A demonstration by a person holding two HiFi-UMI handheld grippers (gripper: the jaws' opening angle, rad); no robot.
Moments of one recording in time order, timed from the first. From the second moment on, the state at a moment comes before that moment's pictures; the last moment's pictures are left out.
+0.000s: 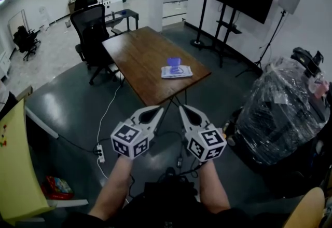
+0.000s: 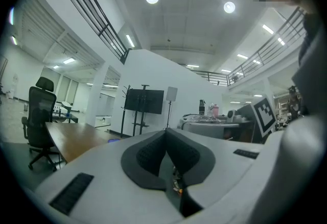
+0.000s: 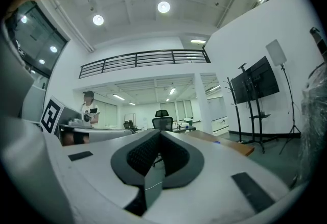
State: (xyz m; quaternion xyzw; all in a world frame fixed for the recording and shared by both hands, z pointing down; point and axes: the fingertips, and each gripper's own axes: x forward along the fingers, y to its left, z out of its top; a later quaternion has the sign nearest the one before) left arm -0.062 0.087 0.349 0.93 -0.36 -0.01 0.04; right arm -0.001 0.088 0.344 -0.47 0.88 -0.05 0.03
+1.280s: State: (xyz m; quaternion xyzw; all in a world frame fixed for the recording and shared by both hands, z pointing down) left arm 0.002 -0.219 0.397 0.93 -0.37 0.06 0.07; right arm 0.075 -0.212 0.383 -0.47 0.88 -0.09 0.00
